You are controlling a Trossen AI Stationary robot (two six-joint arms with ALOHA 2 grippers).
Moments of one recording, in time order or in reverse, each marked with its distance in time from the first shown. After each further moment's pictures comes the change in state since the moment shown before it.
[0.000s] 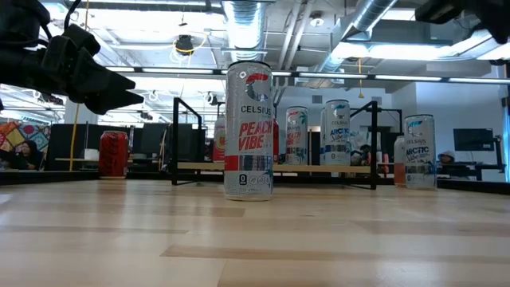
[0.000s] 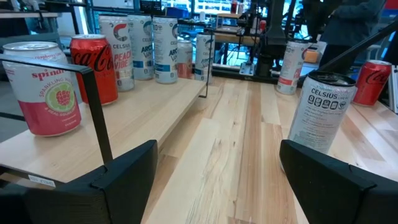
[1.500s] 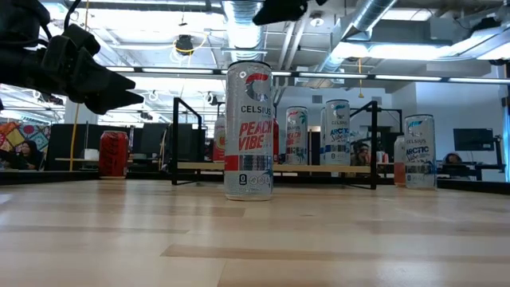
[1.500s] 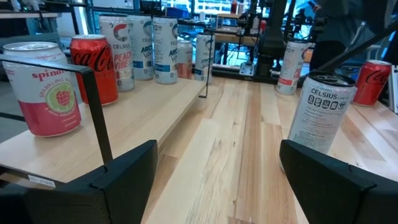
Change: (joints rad) left arm 0.000 0.000 0.000 0.000 0.000 0.000; right arm -0.229 0.230 0.005 1.168 0.117 -0.324
